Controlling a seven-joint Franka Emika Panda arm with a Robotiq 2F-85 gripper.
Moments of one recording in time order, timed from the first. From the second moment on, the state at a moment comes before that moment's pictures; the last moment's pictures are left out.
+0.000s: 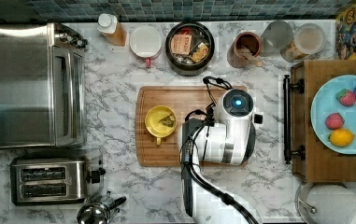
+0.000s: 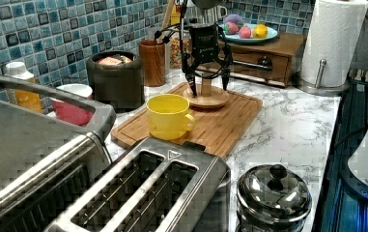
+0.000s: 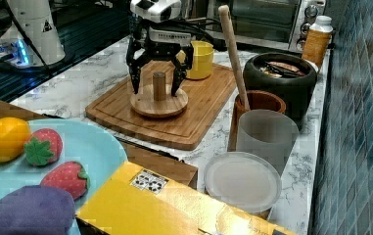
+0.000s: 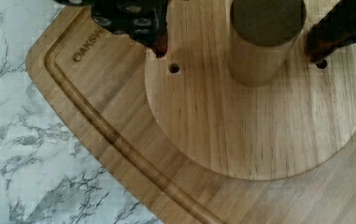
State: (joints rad) arm -0.09 0.24 -0.10 -2.27 -0.04 0.77 -0.02
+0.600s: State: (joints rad) arm -0.09 0.25 -0.10 -2.27 -0.04 0.83 -0.02
